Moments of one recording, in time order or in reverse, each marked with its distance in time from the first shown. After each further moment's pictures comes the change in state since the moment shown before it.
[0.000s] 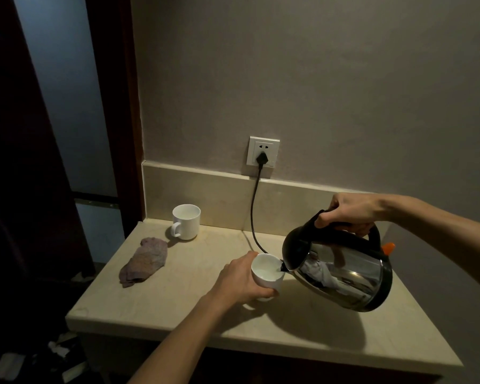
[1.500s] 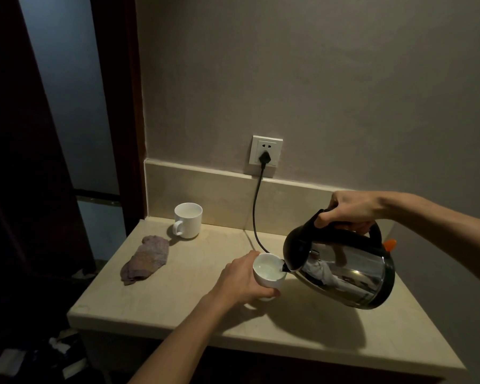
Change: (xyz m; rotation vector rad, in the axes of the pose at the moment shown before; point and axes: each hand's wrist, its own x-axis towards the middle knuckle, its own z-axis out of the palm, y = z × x) left_hand 0.000 -0.004 0.002 -0.012 0.012 0.024; right_hand 0.002 -0.009 -0.002 -0.047 -0.011 -0.029
